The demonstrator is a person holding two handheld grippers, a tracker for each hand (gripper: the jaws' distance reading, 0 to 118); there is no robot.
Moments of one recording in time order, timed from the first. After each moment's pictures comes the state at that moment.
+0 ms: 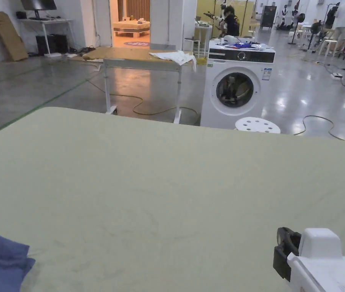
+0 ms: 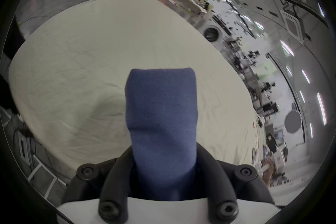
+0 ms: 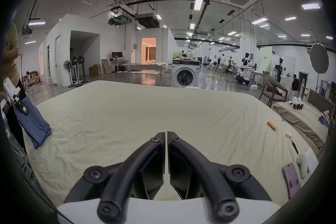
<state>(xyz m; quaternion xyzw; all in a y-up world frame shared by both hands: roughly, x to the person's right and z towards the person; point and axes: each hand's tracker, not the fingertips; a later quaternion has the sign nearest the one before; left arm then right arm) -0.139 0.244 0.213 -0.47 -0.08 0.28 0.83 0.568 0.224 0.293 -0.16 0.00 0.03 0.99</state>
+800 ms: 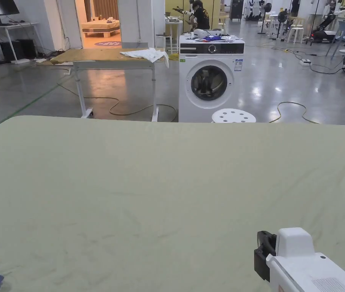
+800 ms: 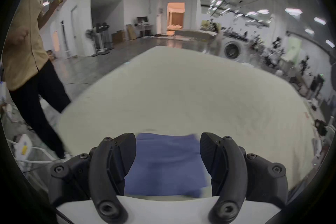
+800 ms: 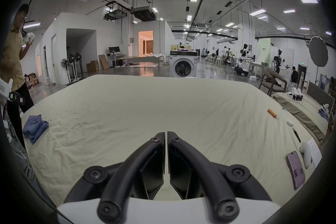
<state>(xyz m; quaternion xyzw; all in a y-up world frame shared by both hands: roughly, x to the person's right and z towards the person) -0.056 0.255 0.252 -0.31 0.04 0.05 0.95 0.573 0.197 0.297 -0.19 -0.01 0.01 0.98</state>
